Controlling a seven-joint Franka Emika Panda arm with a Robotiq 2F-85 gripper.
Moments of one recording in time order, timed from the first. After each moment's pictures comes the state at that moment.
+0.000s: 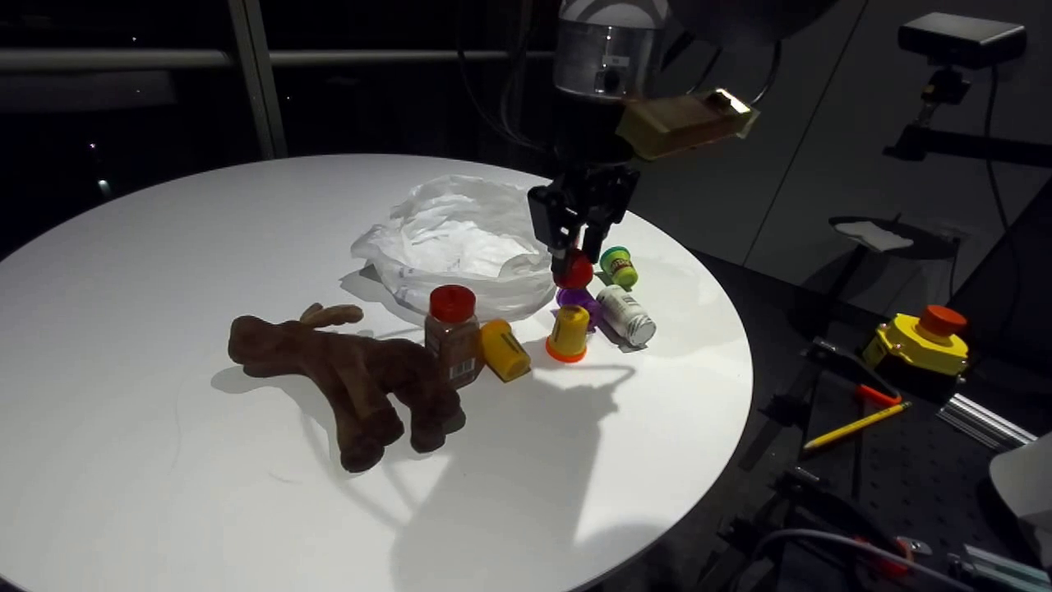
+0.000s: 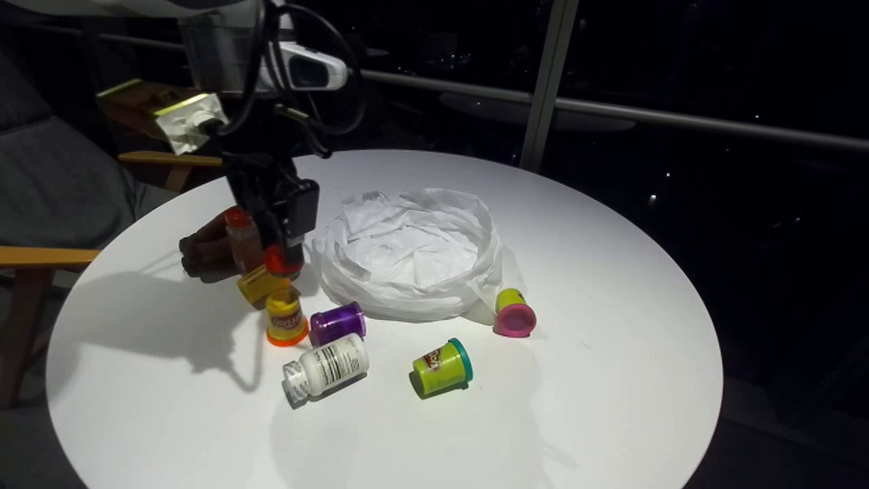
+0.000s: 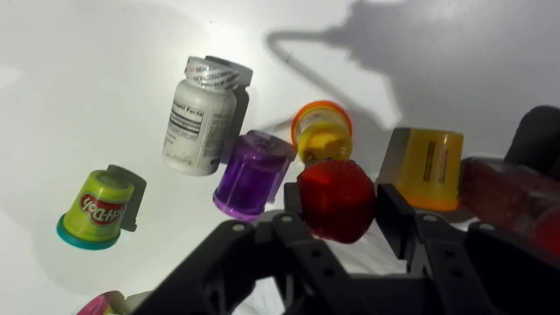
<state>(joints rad) 0.23 0.16 -0.02 -2.41 -0.14 2.55 0.48</state>
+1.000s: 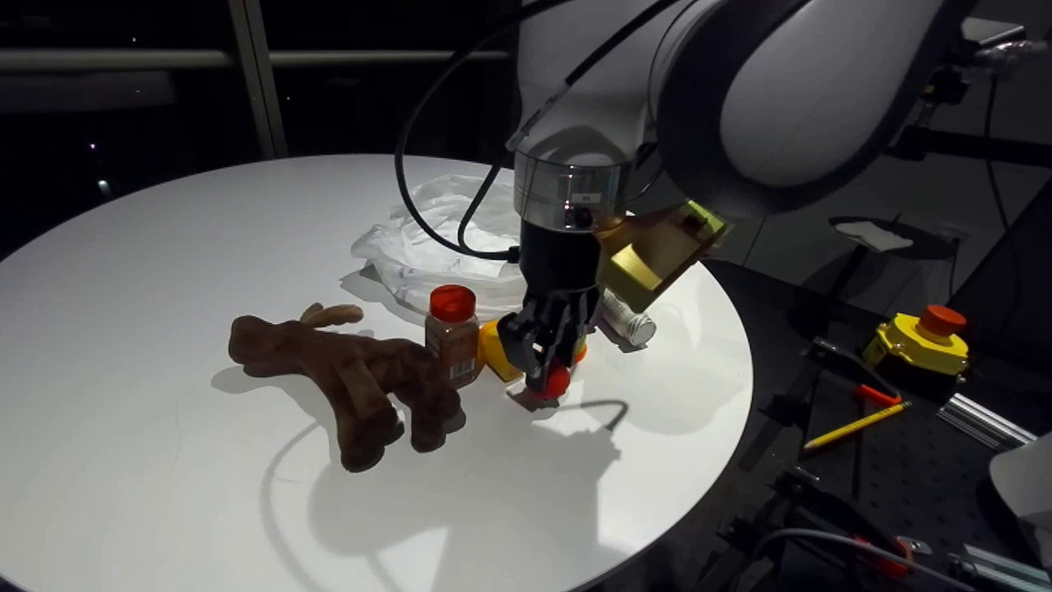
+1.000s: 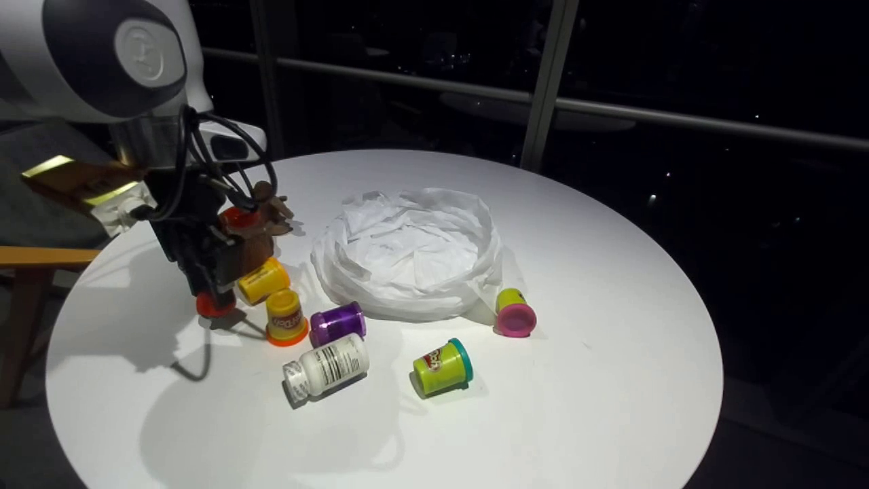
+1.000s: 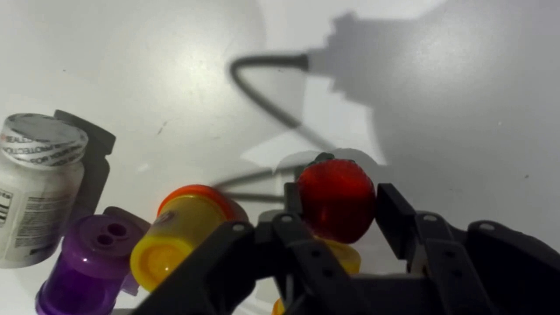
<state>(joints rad) 0.29 0.35 0.09 -2.40 -0.19 2.70 0.55</state>
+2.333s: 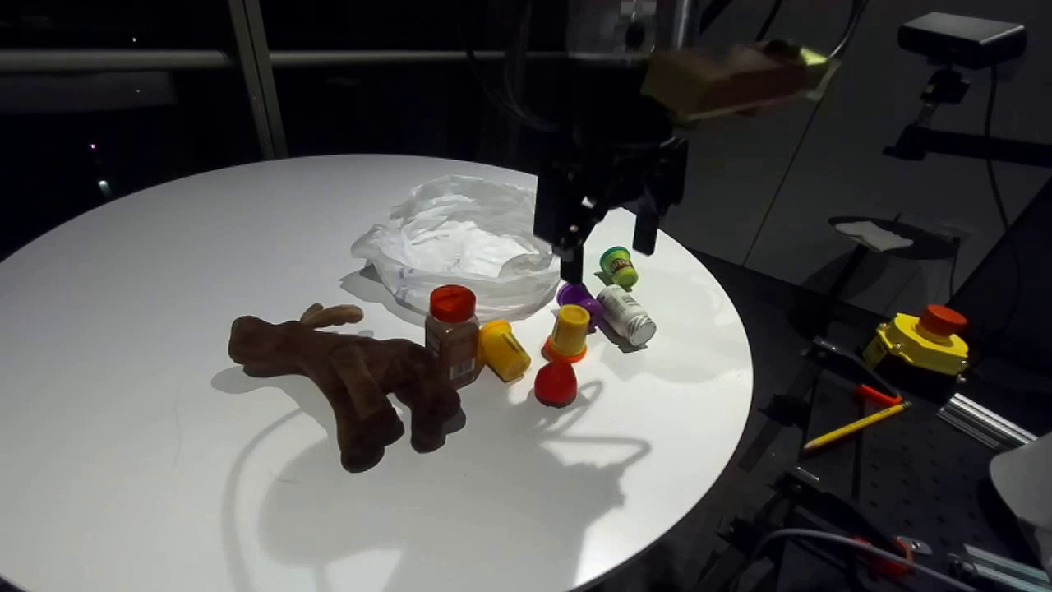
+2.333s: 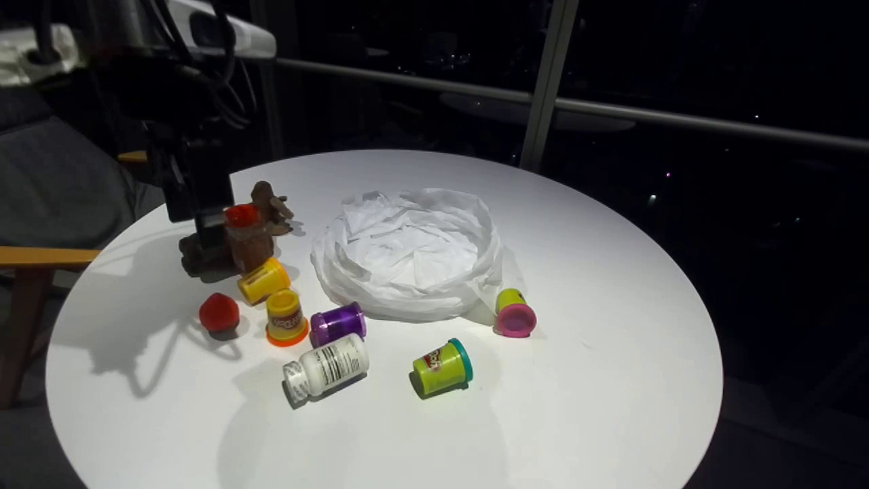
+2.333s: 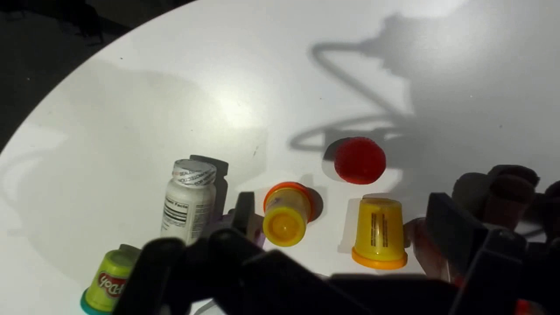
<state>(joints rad) 0.31 0.04 0.03 -2.44 -0.07 2.34 0.64</state>
